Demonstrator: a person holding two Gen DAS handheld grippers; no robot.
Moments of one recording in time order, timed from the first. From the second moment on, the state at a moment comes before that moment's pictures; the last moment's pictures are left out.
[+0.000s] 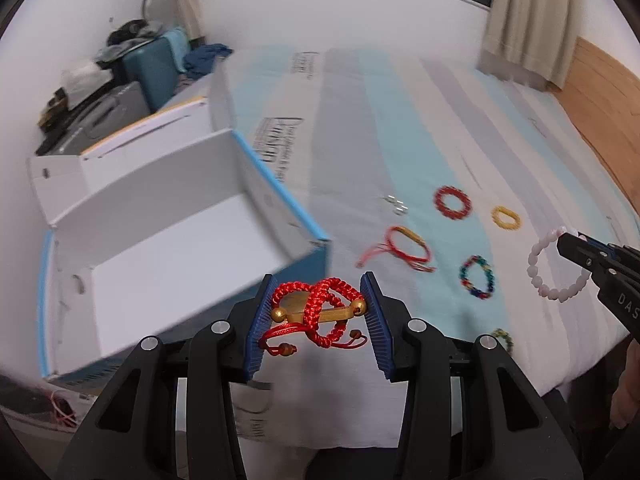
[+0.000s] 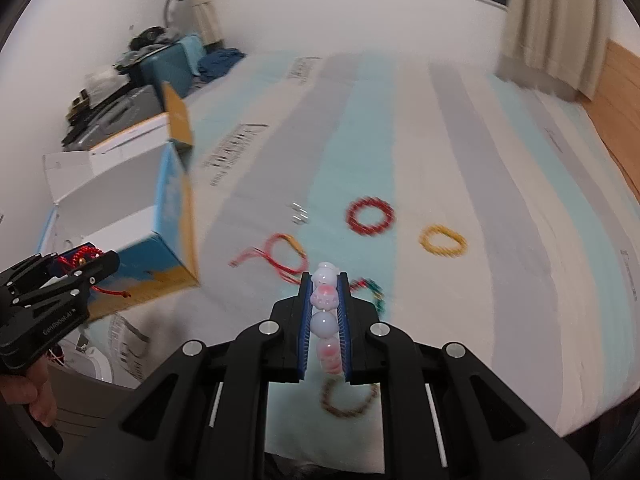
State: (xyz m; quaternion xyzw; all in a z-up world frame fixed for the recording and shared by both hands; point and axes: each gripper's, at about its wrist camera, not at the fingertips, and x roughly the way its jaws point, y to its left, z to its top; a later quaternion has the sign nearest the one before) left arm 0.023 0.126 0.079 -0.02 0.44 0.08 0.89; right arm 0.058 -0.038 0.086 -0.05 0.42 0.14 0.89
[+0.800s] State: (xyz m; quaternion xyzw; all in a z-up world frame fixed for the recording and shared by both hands) left arm -0.009 0.304 0.090 -0.10 0.48 0.19 0.85; right arm 0.076 0.204 0.122 -0.11 0.42 0.29 0.85
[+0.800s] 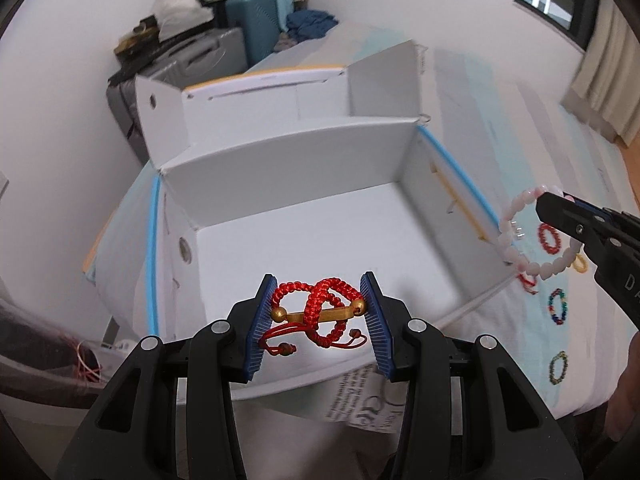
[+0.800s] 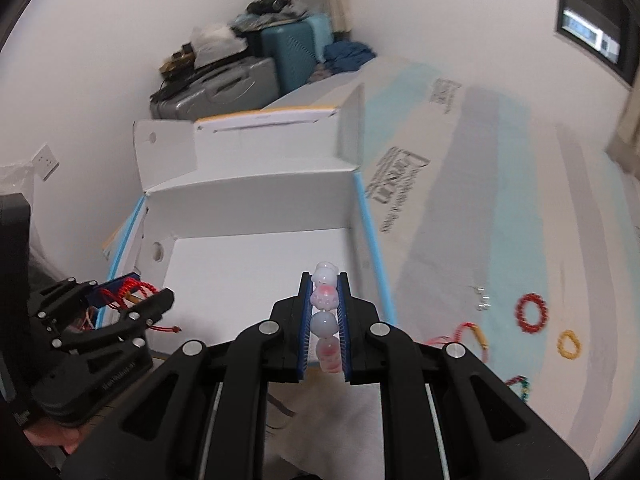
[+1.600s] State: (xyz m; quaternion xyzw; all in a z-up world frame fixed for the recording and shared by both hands) left arm 0.029 0.360 -0.007 -0.13 0.60 0.20 0.76; right arm 0.139 0.279 -0.011 -0.16 0.60 0.26 0.74
